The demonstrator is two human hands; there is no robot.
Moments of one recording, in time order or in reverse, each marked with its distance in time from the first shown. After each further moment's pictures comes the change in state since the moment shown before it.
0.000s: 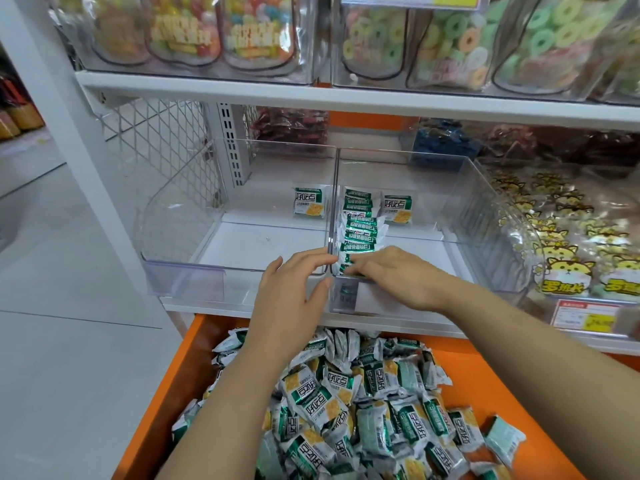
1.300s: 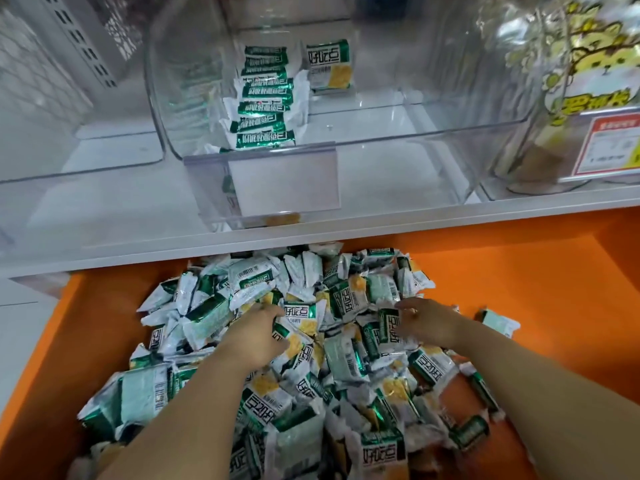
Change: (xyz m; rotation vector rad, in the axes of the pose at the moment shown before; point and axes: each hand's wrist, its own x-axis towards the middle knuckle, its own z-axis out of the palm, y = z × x) left_hand -0.070 -0.140 0.157 0.454 -0.908 -0.431; right_hand -0.062 0.202 0.188 0.576 -0.244 0.727
